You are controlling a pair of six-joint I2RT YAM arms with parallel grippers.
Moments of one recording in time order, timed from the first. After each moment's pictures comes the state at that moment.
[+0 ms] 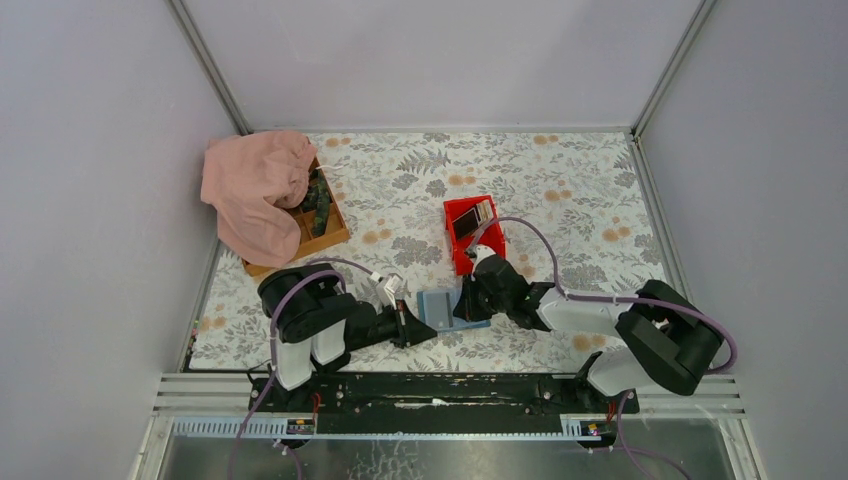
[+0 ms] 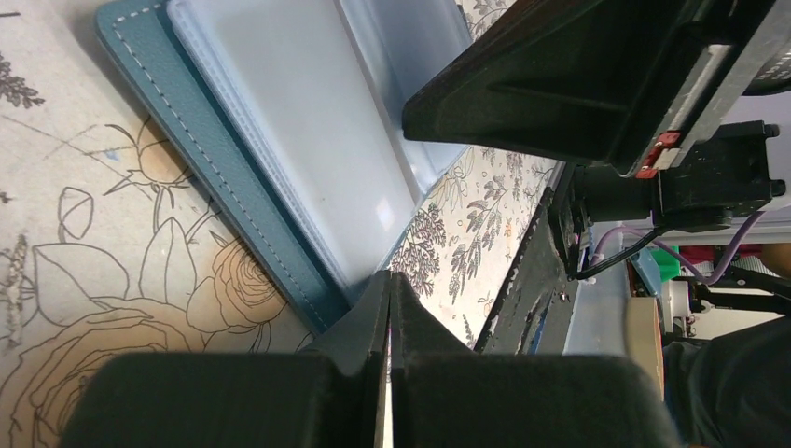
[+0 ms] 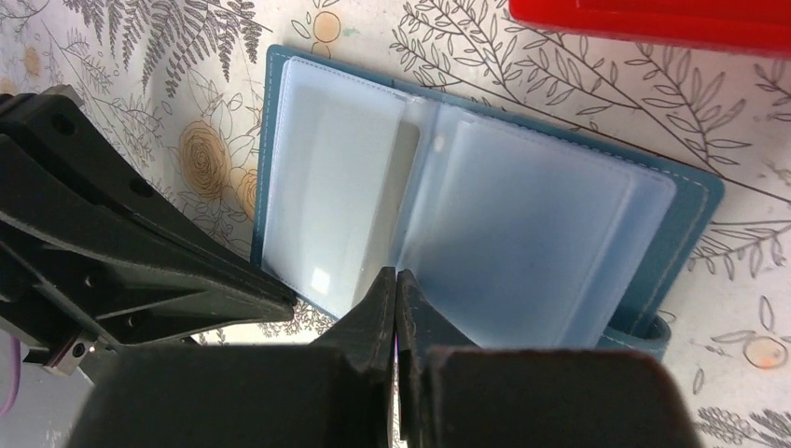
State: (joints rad) left arm -0.88 1.89 0.05 1.53 0.22 -0.97; right arm 0.84 1.40 0.51 0.10 -0.12 0.64
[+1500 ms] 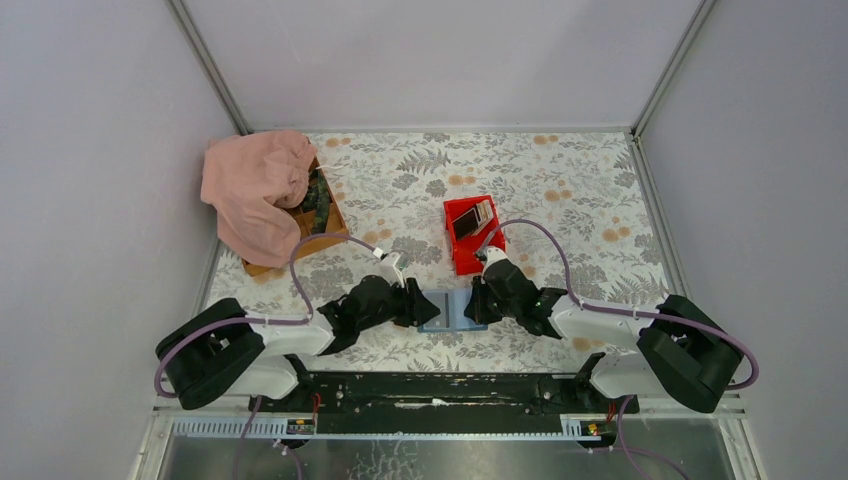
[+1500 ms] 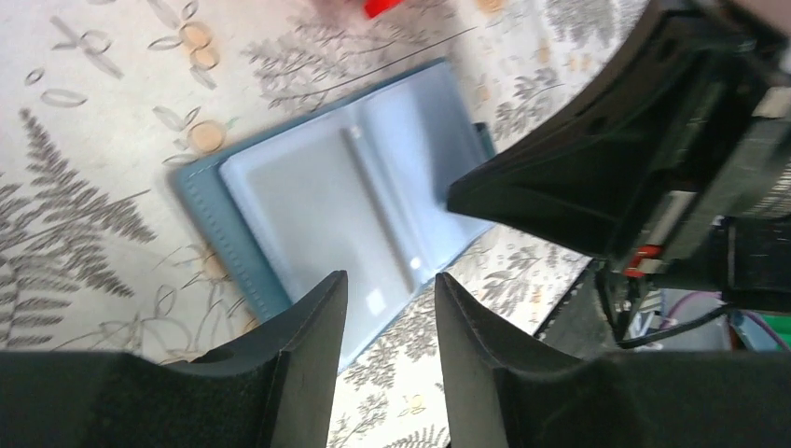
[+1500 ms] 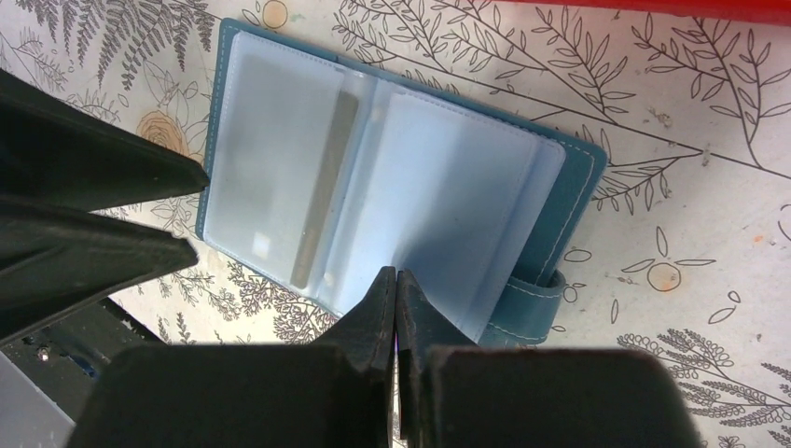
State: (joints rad) left arm -0.87 1.31 0.27 0.60 0.09 -0.80; right arm 0.84 1.30 0.45 0.05 -0.03 0.61
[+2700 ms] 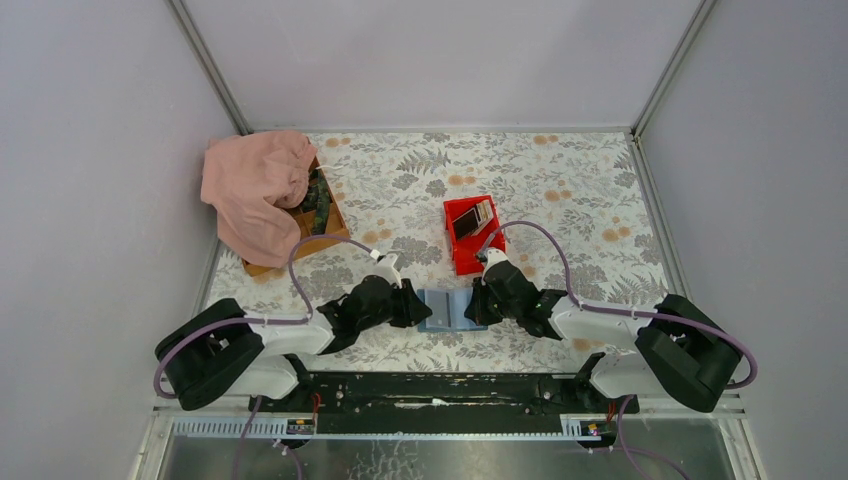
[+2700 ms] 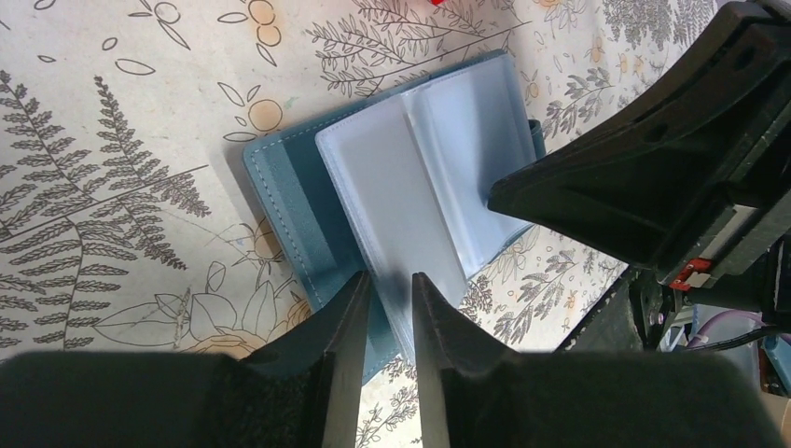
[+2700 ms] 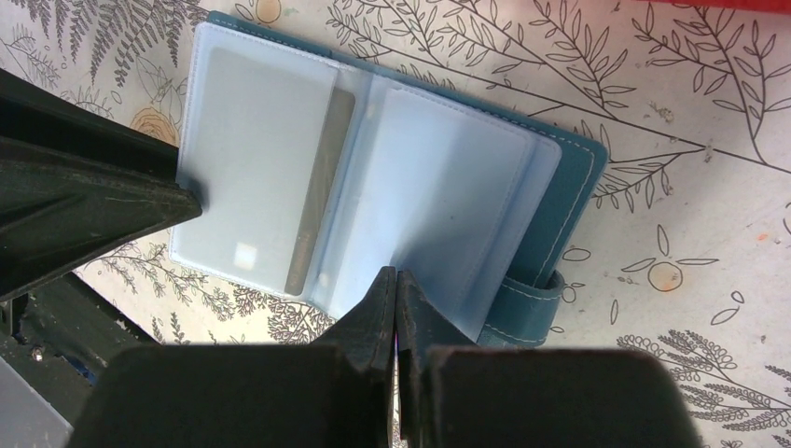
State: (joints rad) left arm -0.87 1.31 0.28 0.49 0.05 -0.80; right arm 0.84 1.31 0.44 0.07 -0.03 0.61
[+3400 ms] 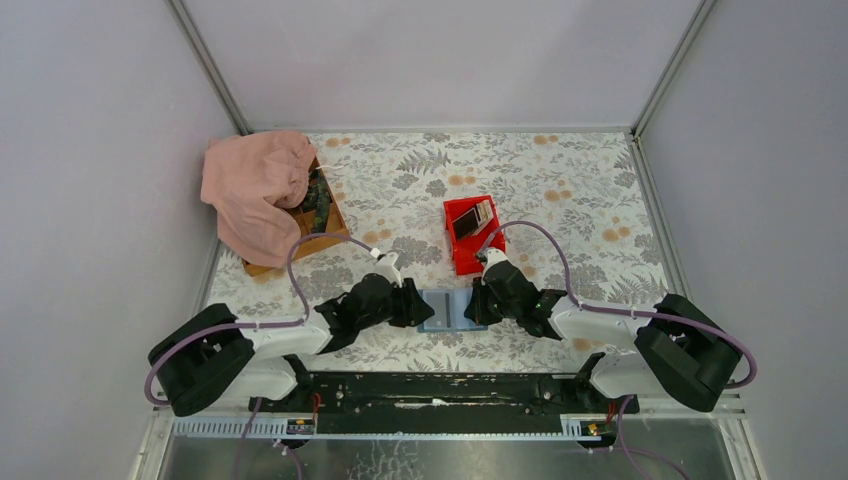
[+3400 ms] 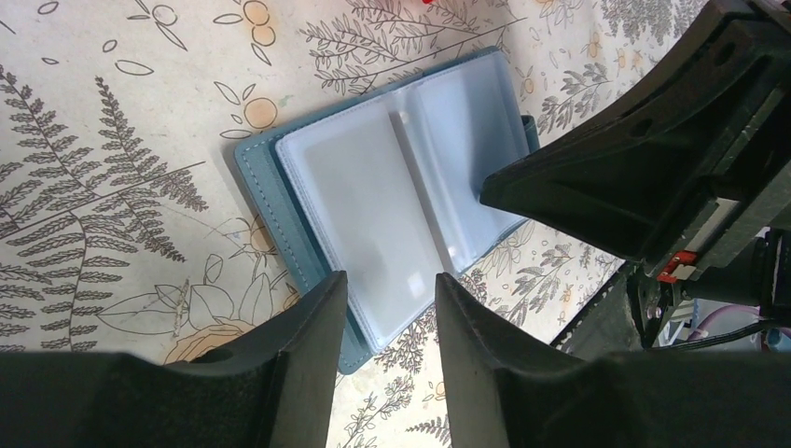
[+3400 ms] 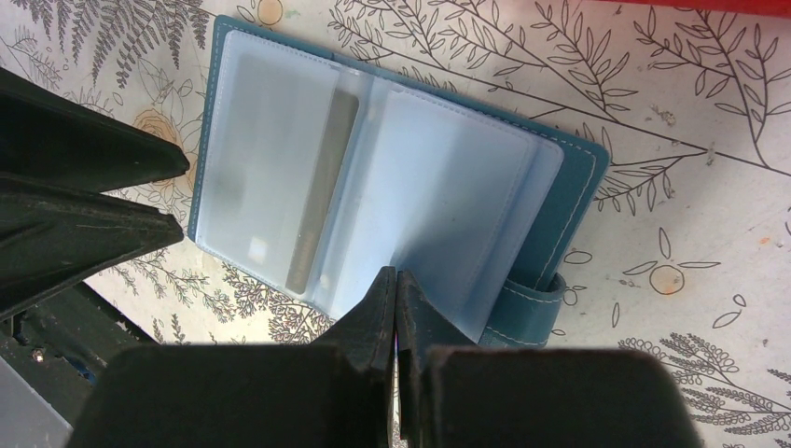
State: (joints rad) left arm -0.87 1.26 0.30 0.41 0.04 -0.79; right arm 0.84 1.31 0.44 0.08 -0.04 0.61
